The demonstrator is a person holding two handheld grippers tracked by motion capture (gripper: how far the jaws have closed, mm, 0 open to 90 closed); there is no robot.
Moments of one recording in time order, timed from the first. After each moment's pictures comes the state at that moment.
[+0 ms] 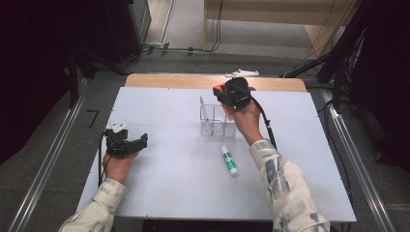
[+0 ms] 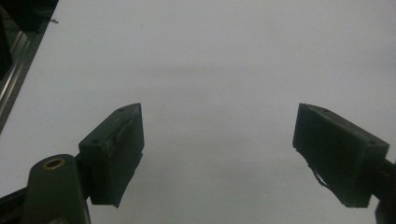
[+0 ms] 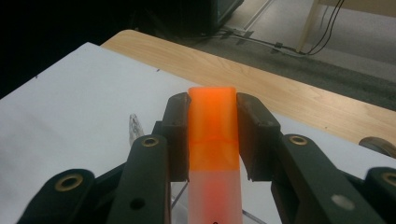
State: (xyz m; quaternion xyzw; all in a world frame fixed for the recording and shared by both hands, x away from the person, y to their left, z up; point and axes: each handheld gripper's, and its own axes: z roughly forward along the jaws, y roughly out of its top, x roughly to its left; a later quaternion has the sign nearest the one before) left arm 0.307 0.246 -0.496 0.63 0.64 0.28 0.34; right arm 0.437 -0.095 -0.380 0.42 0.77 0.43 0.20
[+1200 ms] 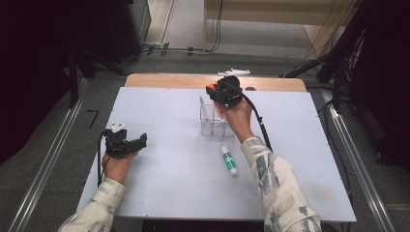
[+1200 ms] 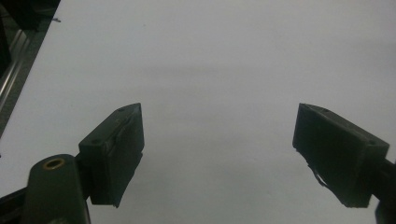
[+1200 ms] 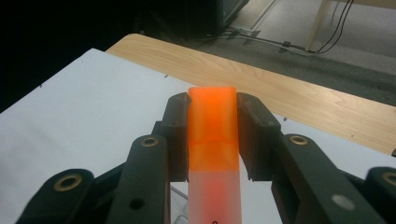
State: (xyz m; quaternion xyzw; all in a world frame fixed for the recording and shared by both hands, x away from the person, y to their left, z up) left arm 0.307 0.248 -0.496 0.63 0.64 0.27 0.34; right arm 0.450 -0.076 -0.390 0.43 0.77 0.44 0.18
